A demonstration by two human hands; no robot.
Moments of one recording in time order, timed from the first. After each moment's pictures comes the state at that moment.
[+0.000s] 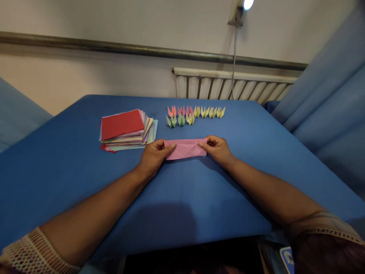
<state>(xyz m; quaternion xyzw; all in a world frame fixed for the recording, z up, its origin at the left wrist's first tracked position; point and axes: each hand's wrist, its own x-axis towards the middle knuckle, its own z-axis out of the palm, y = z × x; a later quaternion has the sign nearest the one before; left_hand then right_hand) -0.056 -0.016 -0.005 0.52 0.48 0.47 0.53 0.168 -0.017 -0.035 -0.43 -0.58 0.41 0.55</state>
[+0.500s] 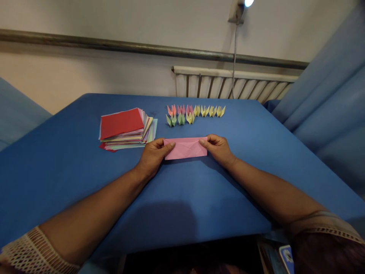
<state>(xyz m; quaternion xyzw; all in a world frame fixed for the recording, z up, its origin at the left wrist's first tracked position) -0.057 -0.016 -0.006 0.52 0.46 0.47 0.55 0.170 -0.019 -0.031 -0.47 -0.60 0.38 0.53</state>
